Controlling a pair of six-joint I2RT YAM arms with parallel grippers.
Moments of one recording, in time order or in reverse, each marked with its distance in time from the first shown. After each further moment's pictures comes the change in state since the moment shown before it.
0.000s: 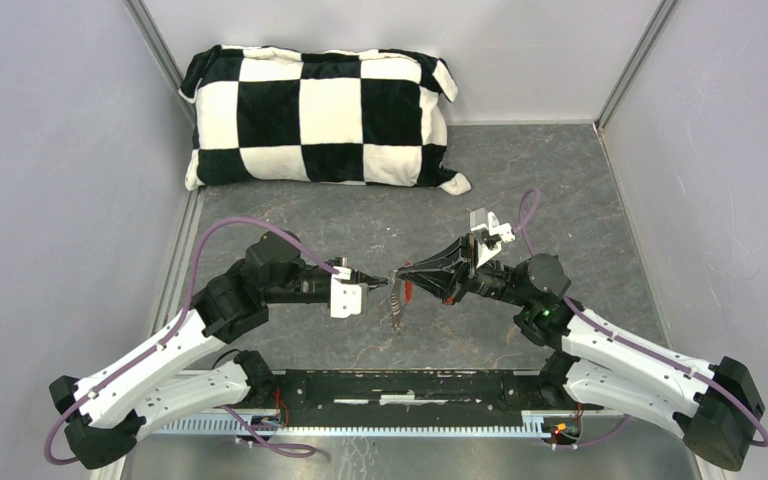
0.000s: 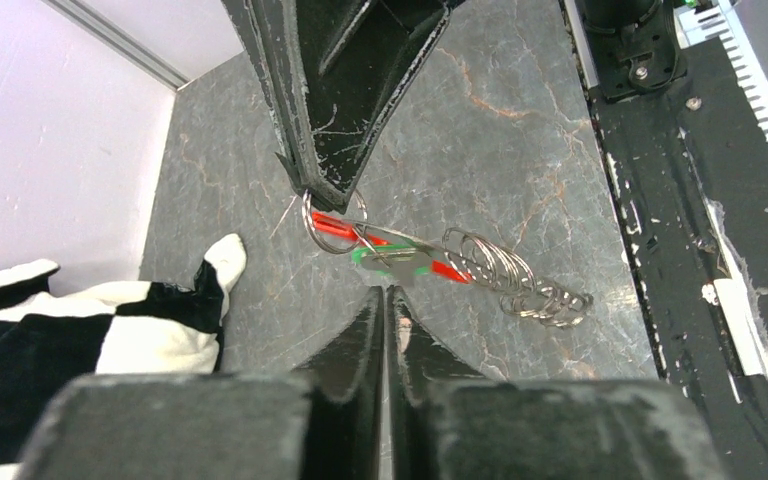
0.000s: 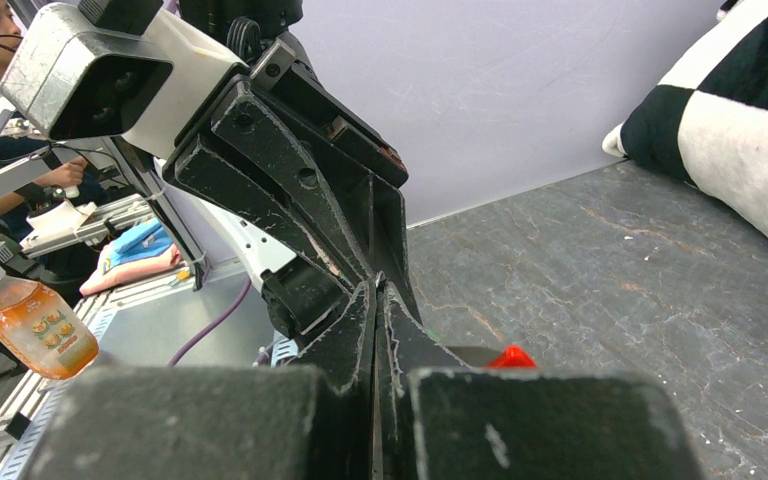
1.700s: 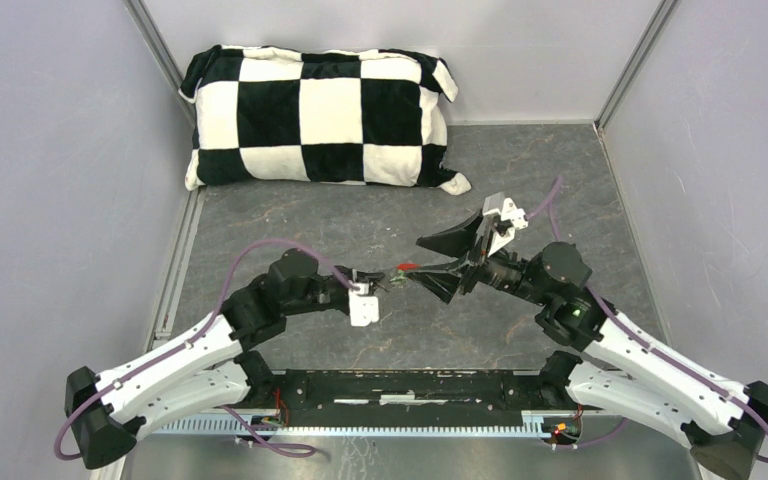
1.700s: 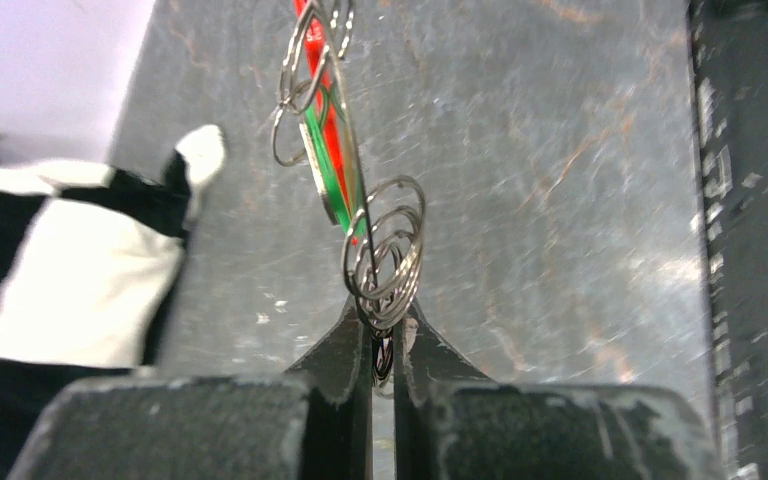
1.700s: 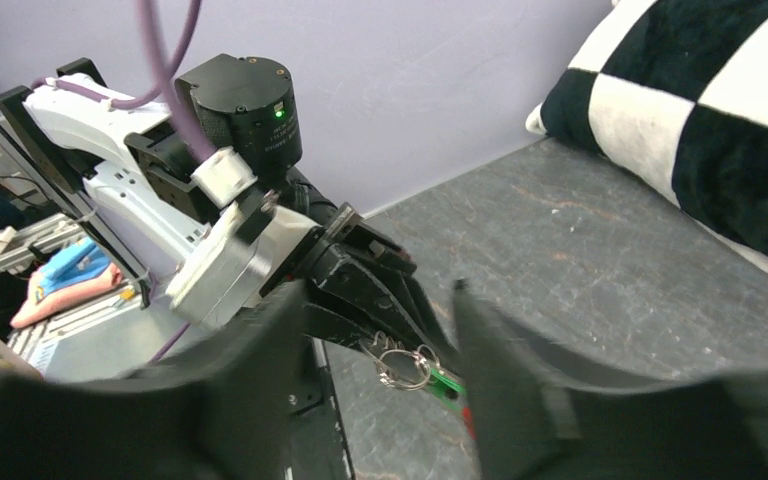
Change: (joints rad) left arm 0.000 0.021 -0.259 0.234 -0.190 0.018; right arm 0.000 -0.097 0.147 -0.359 0.142 -0.070
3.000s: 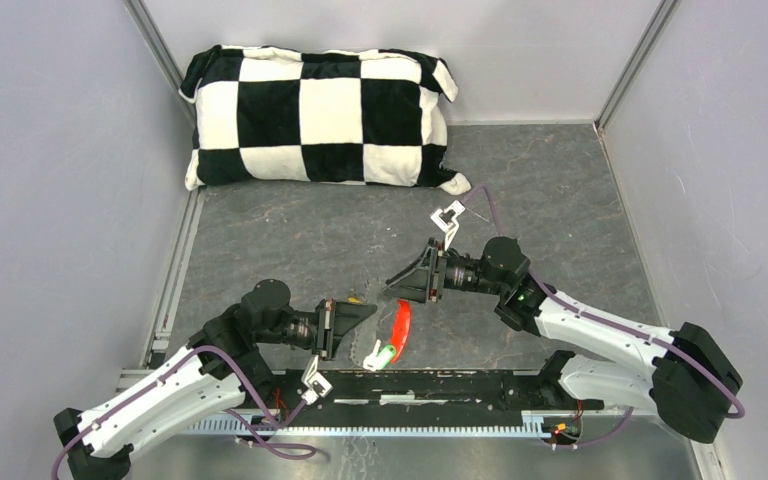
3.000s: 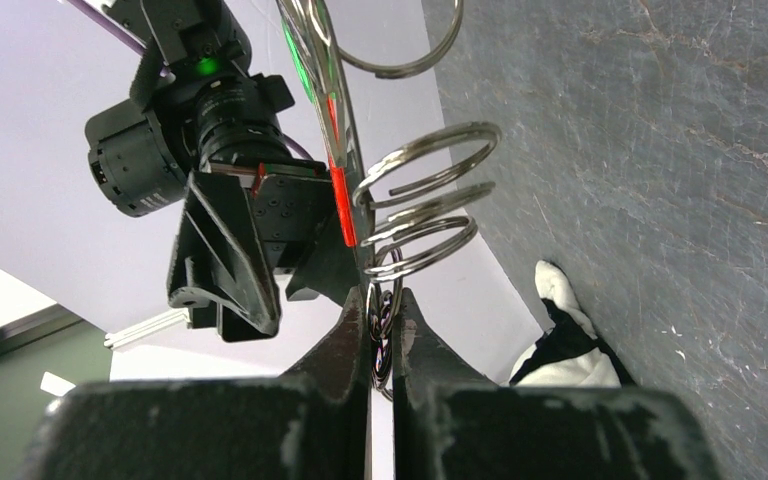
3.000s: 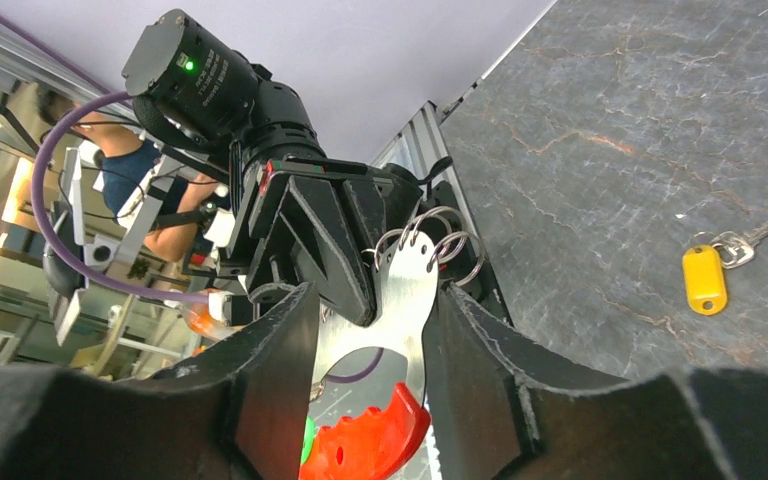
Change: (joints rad) left arm 0.000 -0.353 -0.170 -0.211 0.279 1.342; right arm -0.039 0.309 -0.126 0.252 -0.261 0.522
